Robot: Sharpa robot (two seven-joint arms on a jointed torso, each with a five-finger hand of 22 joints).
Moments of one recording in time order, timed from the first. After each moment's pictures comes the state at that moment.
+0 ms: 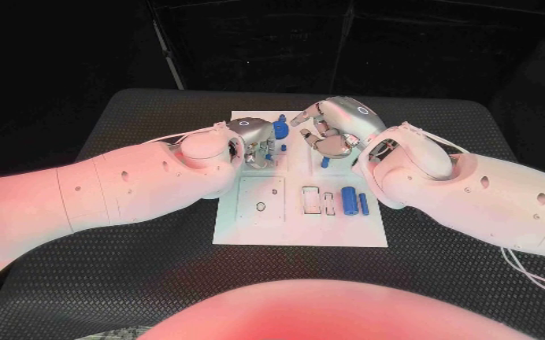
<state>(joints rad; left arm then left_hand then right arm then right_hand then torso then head) 1.12 -0.66 -0.08 1.50 -1.62 -0.19 -0.42 1.36 -0.11 0.38 0.09 0.11 1.06 0.09 0.32 0.09 0.99 0.01 0.92 0.44 1.46 -0.04 1.47 1.31 0.15 1.29 0.07 0.79 1.28 1.02 -0.79 0.08 1.70 -1.67 -0.50 -0.16 1.26 -0.09 0.67 -0.09 0.31 0.98 0.15 0.08 0.07 1.40 0.06 1.38 1.31 1.47 -0.02 1.54 1.31 0.12 1.28 0.08 1.29 0.99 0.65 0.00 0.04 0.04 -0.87</state>
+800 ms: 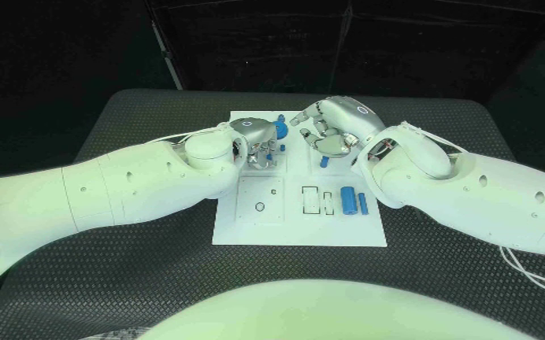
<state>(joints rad) 1.12 -0.63 -0.07 1.49 -1.65 -0.17 -0.43 1.35 -0.12 0.39 0.10 0.11 1.06 0.09 0.32 0.09 0.99 0.01 0.92 0.44 1.46 -0.04 1.47 1.31 0.15 1.30 0.07 0.80 1.28 1.02 -0.79 0.08 1.70 -1.67 -0.50 -0.17 1.26 -0.09 0.67 -0.09 0.31 0.99 0.16 0.08 0.07 1.40 0.06 1.38 1.31 1.46 -0.02 1.54 1.31 0.12 1.28 0.08 1.29 0.99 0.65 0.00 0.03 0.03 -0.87</state>
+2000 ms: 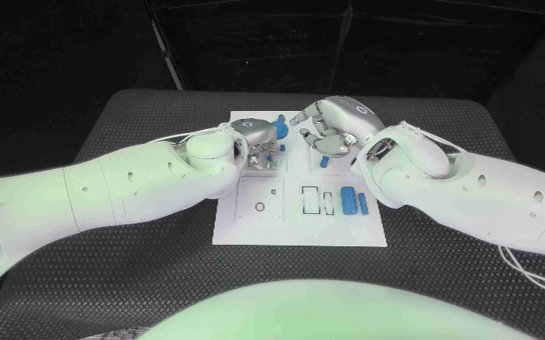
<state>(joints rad) 1.12 -0.63 -0.07 1.48 -1.65 -0.16 -0.43 1.30 -0.17 0.38 0.12 0.11 1.05 0.10 0.29 0.08 0.98 0.02 0.93 0.44 1.47 -0.04 1.47 1.31 0.15 1.30 0.07 0.78 1.28 1.02 -0.78 0.08 1.69 -1.67 -0.50 -0.17 1.26 -0.09 0.66 -0.09 0.31 0.99 0.16 0.08 0.07 1.40 0.06 1.38 1.31 1.46 -0.02 1.54 1.31 0.12 1.27 0.08 1.29 0.99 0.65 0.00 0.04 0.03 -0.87</state>
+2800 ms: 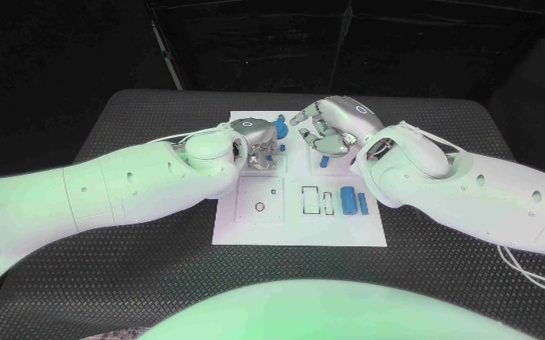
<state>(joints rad) 1.12 -0.63 -0.08 1.48 -1.65 -0.17 -0.43 1.29 -0.19 0.36 0.13 0.11 0.99 0.12 0.25 0.07 0.97 0.03 0.94 0.45 1.47 -0.03 1.47 1.31 0.15 1.29 0.08 0.76 1.28 1.02 -0.78 0.08 1.69 -1.67 -0.50 -0.17 1.26 -0.09 0.66 -0.09 0.31 0.99 0.16 0.08 0.07 1.40 0.06 1.38 1.31 1.47 -0.02 1.54 1.31 0.12 1.28 0.09 1.29 0.99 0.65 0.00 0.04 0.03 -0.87</state>
